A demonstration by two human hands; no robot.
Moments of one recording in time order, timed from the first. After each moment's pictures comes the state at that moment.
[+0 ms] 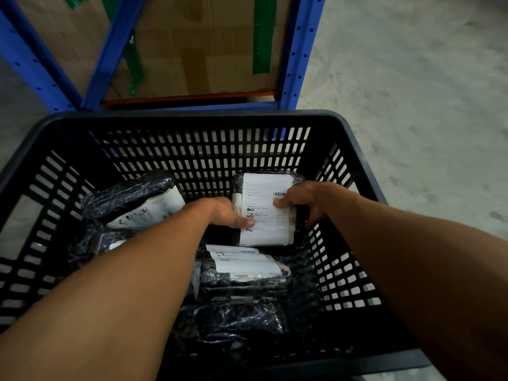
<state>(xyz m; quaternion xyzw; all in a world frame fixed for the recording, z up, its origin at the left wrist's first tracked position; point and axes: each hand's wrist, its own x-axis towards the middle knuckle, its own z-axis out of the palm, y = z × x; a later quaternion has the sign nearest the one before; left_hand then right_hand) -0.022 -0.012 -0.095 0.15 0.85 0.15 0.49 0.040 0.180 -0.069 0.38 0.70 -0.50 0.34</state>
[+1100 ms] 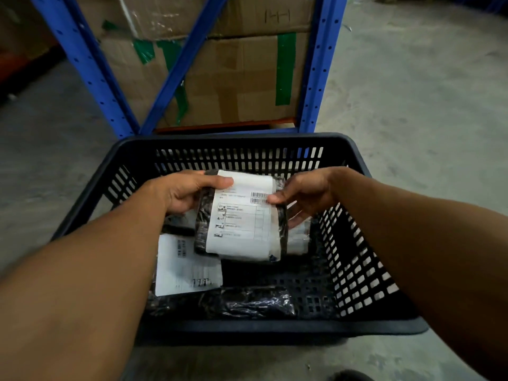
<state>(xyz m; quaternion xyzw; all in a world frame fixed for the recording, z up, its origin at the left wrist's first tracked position) -0.030 -0.101 0.004 0.02 0.68 0.59 0.43 0.043 0.156 0.003 0.13 0.65 -0.60 0.44</state>
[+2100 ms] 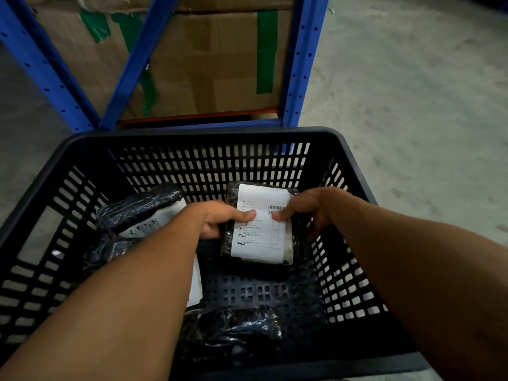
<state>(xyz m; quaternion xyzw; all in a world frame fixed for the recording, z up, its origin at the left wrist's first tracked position) -0.018 -0.022 -0.069 -0.06 0.68 0.51 0.52 0.042 0.184 -0.051 0.32 0.69 -0.50 0.41</state>
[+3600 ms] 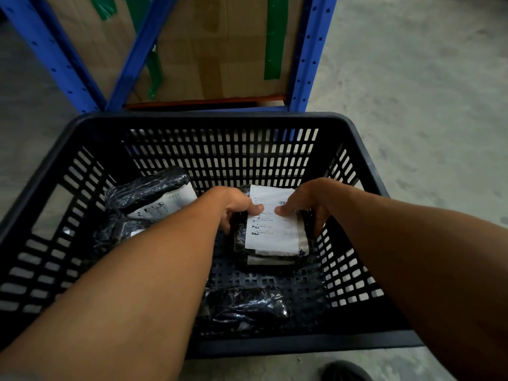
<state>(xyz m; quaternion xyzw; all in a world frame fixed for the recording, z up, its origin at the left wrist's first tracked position) -0.004 -0.006 -0.056 -0.06 0.77 0.34 0.53 0.040 0.159 -0.050 0.35 0.76 -0.34 0.44</state>
